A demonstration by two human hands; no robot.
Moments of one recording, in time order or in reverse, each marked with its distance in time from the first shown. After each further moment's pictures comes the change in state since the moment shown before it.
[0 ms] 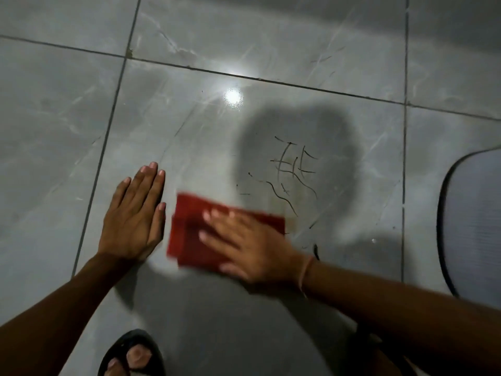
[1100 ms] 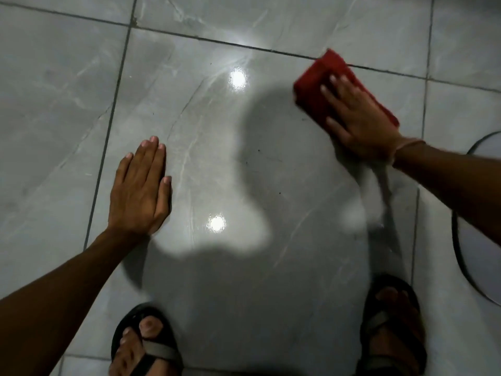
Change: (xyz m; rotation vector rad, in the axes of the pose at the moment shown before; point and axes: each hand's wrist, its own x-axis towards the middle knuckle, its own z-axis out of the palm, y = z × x) left_hand -0.001 -0.003 0.004 -0.078 0.064 -0.074; right_hand -0.038 0.209 -0.071 -0.045 0.054 0.548
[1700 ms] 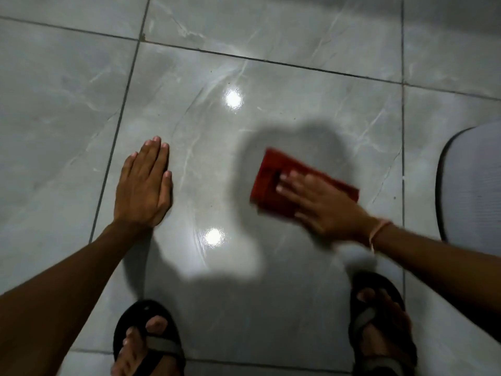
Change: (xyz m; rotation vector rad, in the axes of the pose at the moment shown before) left_hand -0.004 0.004 -0.004 -0.035 0.008 -0.032; right_hand -0.122 -0.099 0.043 -0.002 -0.066 -0.329
